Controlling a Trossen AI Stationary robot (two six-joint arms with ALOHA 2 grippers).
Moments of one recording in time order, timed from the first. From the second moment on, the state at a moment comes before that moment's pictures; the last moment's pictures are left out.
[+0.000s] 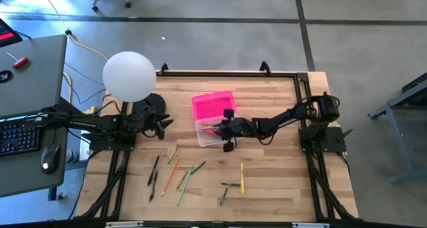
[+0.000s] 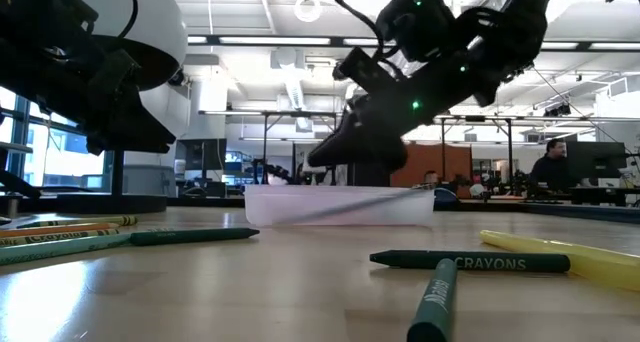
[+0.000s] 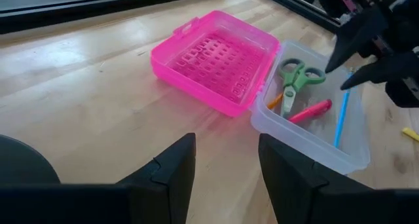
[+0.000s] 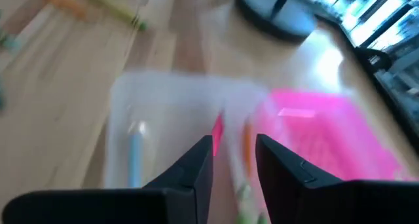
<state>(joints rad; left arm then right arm) -0.03 0.45 0.08 -0.05 -0.48 -0.53 0.03 1.82 0.80 0.53 0.21 -0.28</state>
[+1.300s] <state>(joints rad) -0.03 0.45 0.08 -0.05 -0.48 -0.53 0.20 1.57 0.80 -0.27 0.42 0.17</state>
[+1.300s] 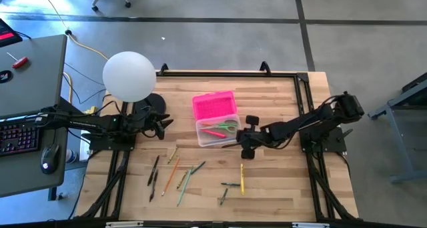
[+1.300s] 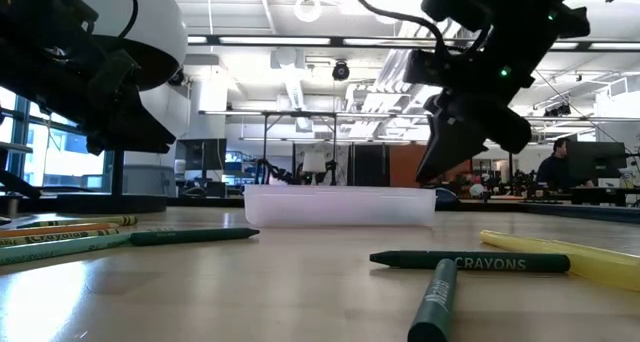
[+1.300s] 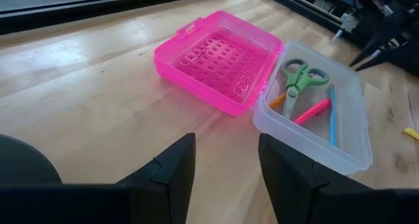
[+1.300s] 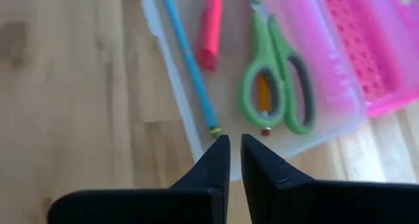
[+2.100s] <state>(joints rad) -0.03 0.45 0.08 -0.05 -0.48 -0.53 0.35 1.56 0.80 -0.14 0.14 0.18</state>
